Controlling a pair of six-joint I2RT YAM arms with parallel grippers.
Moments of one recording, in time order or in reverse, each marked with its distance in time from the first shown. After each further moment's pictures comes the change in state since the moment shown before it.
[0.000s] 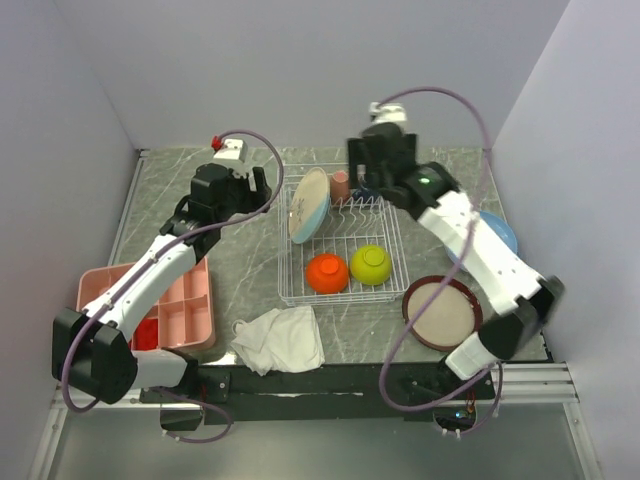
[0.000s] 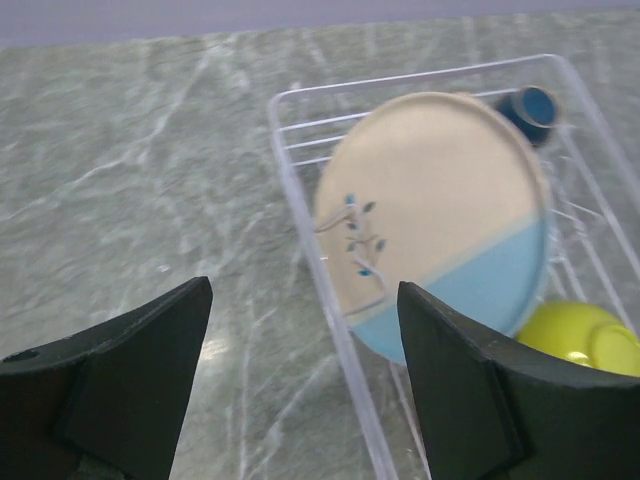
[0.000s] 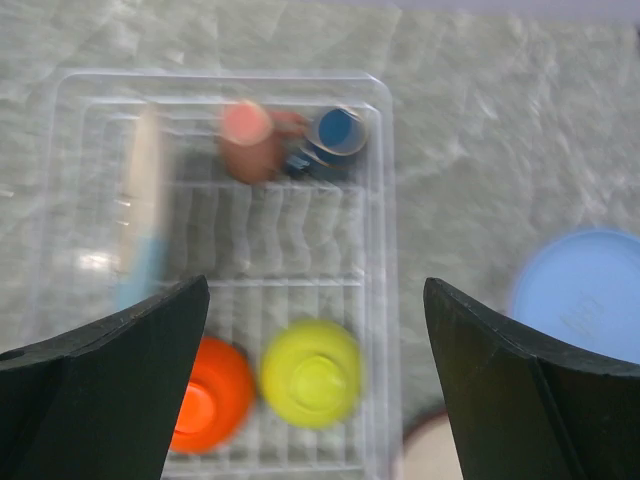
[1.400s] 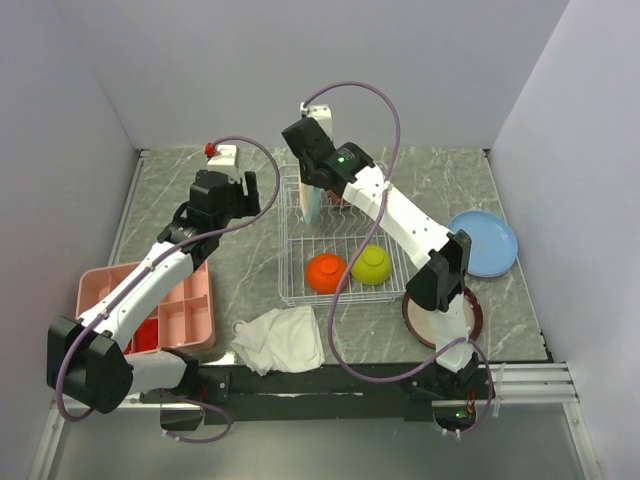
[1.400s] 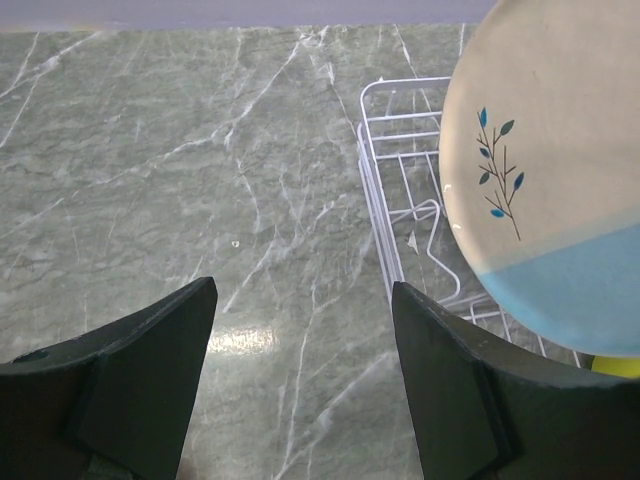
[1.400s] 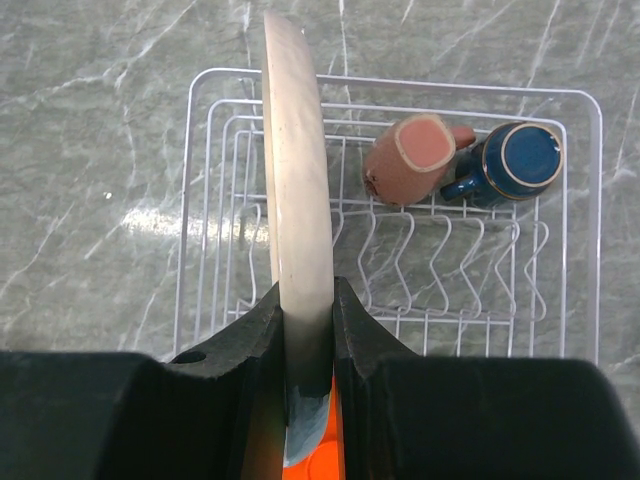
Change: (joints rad) left arm -0.013 -0.049 -0.044 -0.016 -0.144 0.023; right arm 0.113 0.474 0.483 -0.129 -0.003 0.119
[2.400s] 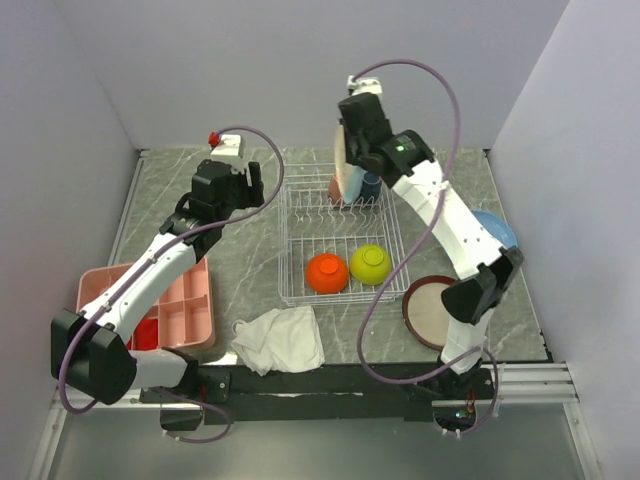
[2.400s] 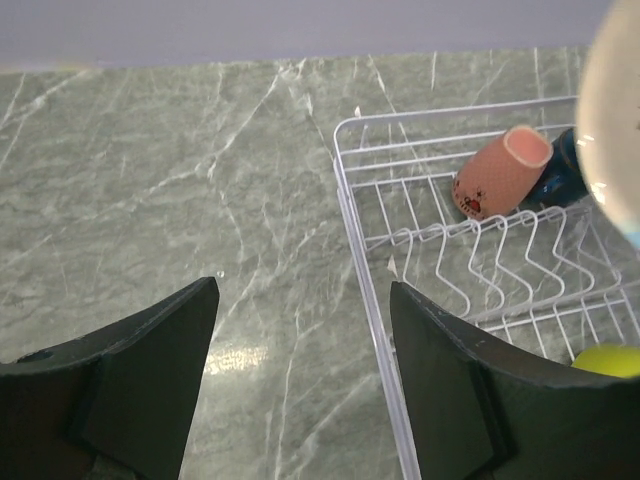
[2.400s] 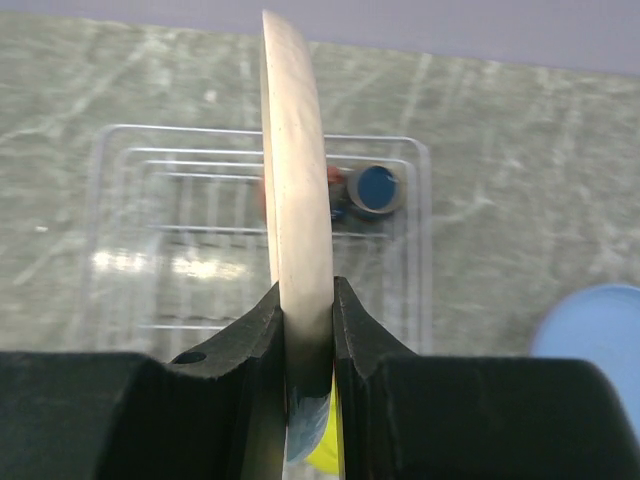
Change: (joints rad) left arm -0.006 0.045 0.091 0.003 0.024 0.013; right arm -0.179 -0.266 -0.156 0.025 -0.048 -0.182
